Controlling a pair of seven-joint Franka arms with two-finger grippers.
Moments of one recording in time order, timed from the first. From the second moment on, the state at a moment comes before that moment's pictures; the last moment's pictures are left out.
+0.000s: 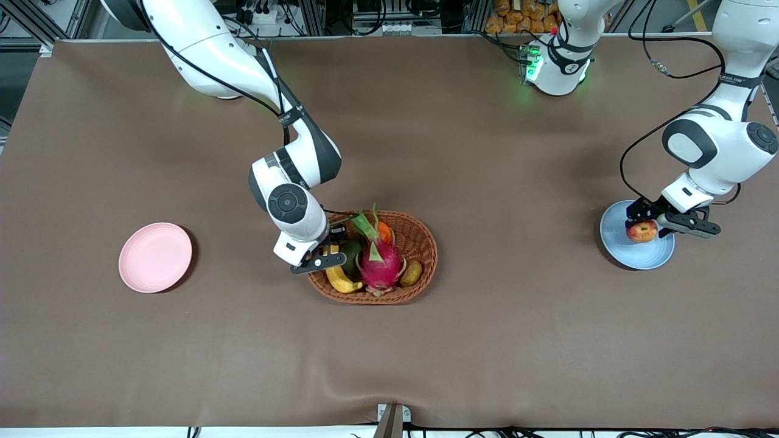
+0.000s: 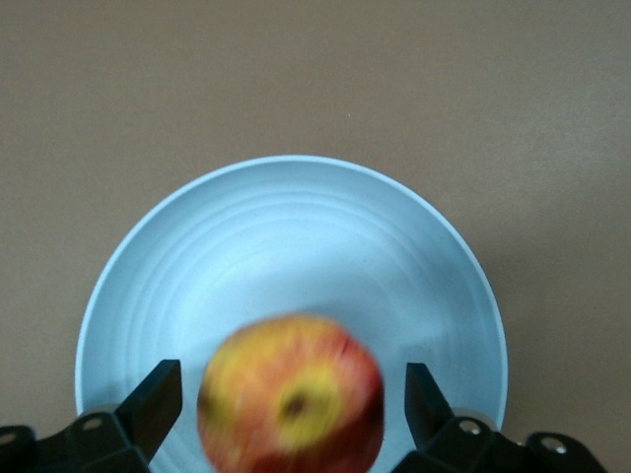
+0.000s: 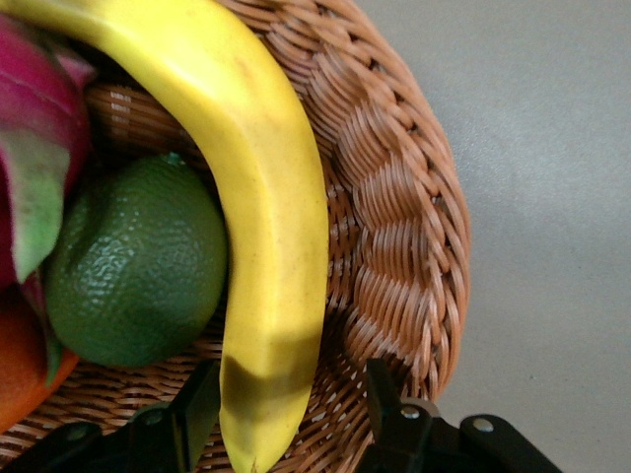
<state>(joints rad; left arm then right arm) 0.55 0.32 -0.28 -2.34 -0.30 2.83 0.88 0.53 0.66 0.00 -1.62 0.05 2.22 0.27</state>
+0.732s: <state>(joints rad) 0.55 0.26 -0.29 -2.02 -0.30 2.35 0.86 0.55 0.68 0.00 -1.63 0.05 2.27 0.27</state>
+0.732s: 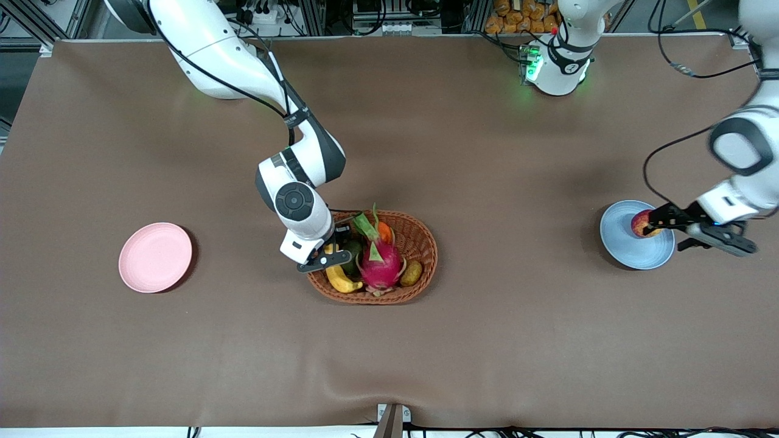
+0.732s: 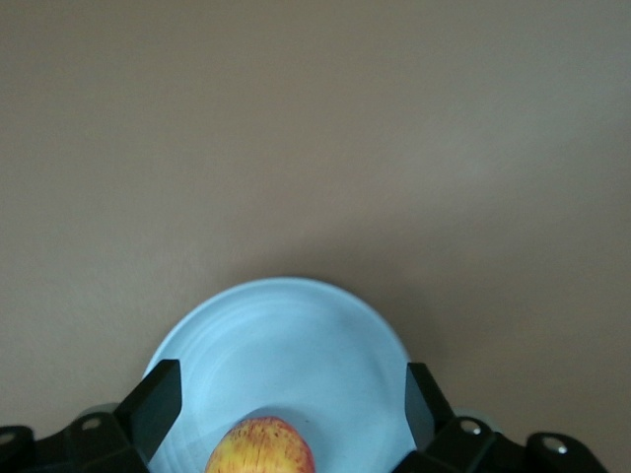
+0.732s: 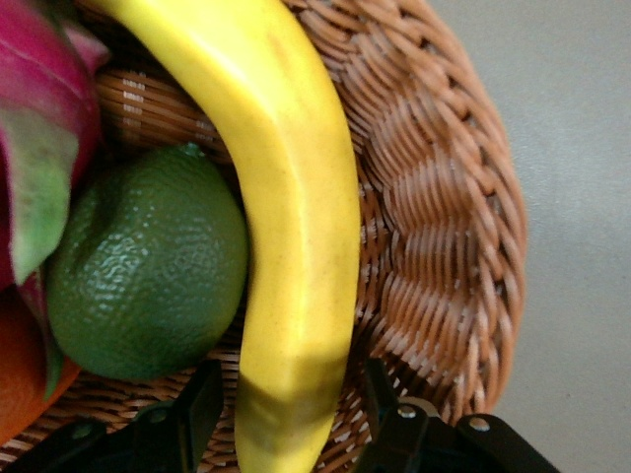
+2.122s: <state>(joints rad) 0.12 0.17 -0.03 -1.77 -0.21 1.93 0.39 0.11 0.45 -0.04 -1.62 0.04 2.02 0.26</state>
